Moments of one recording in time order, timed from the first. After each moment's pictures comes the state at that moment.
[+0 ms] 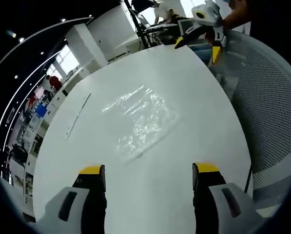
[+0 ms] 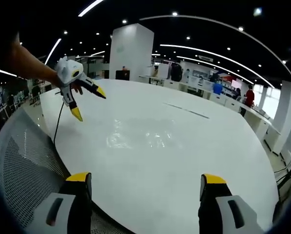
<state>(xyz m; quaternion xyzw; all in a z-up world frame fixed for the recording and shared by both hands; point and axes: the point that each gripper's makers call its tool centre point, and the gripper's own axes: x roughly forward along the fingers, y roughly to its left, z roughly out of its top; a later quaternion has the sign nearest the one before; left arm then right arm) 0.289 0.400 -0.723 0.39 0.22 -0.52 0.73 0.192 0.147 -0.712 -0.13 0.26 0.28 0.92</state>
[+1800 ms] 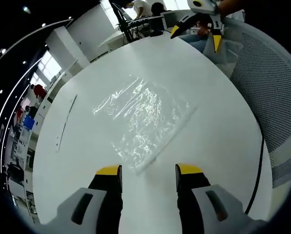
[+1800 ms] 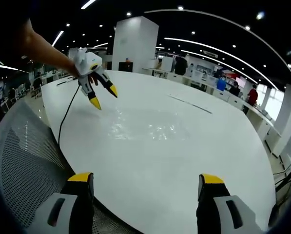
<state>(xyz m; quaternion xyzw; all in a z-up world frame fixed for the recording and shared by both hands) 0.326 0.378 -0.743 0.43 0.22 -0.57 0.66 0.189 0.144 -0.722 -0.15 0.29 0.29 0.90</state>
